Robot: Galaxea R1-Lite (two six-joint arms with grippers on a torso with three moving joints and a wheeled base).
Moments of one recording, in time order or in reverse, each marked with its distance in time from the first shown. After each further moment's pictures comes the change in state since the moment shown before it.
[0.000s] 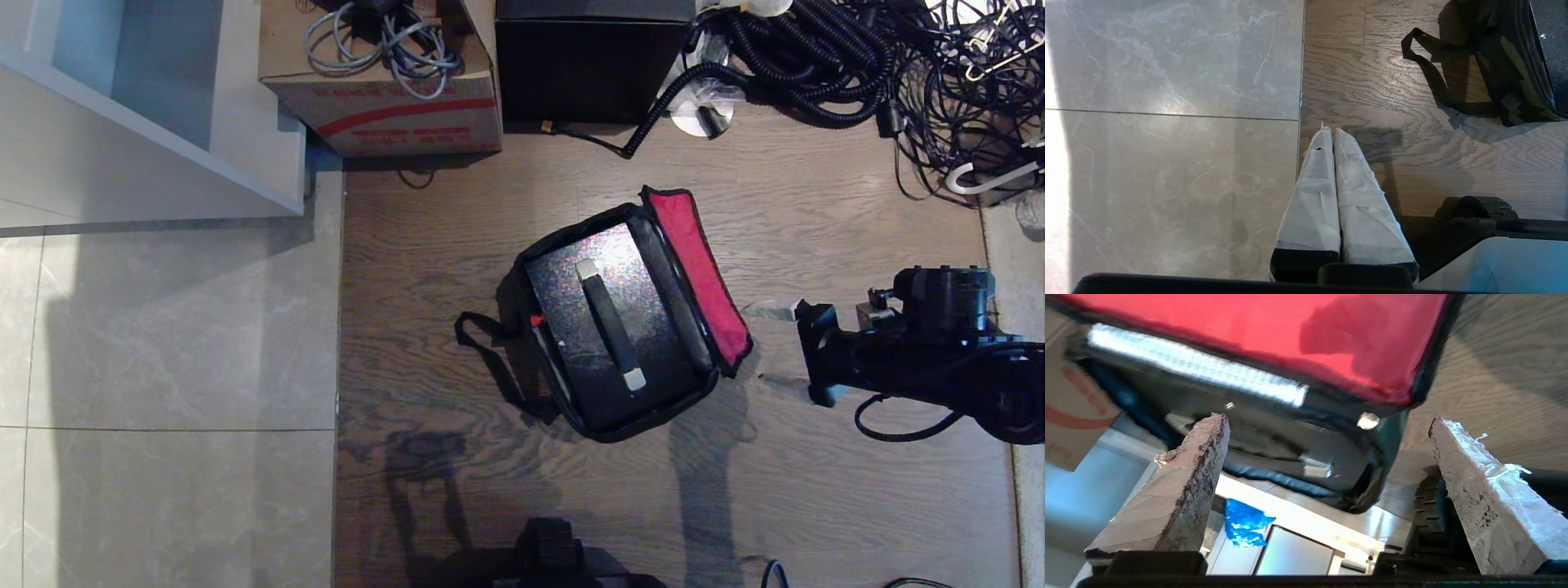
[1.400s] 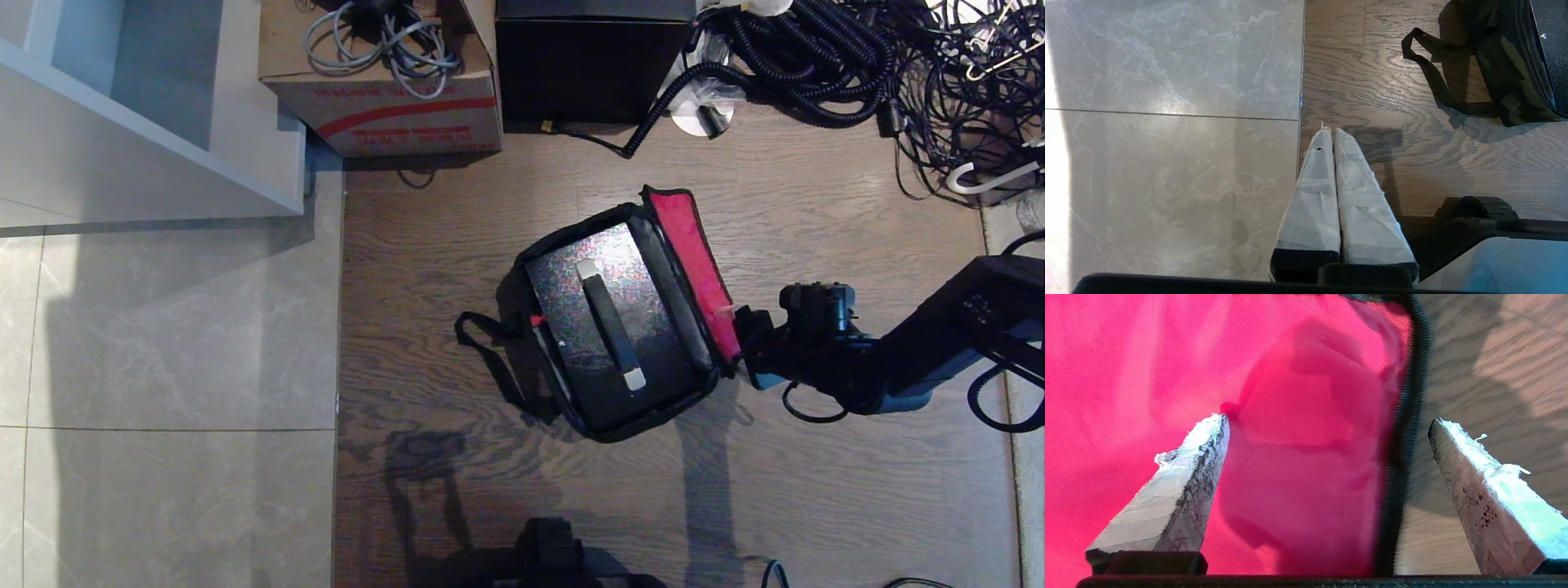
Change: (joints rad) left arm 0.000 0.000 0.000 0.000 0.000 0.000; right arm 0.072 0.407 -0.353 -0.057 -0.438 0.119
